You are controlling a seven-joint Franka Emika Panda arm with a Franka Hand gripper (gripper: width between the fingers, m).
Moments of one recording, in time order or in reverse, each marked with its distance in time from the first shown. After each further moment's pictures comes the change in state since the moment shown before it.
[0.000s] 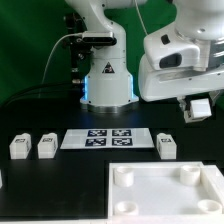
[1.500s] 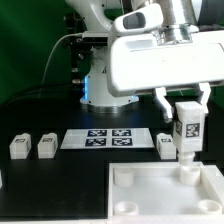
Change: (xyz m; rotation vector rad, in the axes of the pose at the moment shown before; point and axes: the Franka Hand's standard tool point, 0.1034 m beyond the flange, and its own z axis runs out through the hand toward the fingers) arm 0.110 0.046 -0.080 -0.101 0.961 -0.196
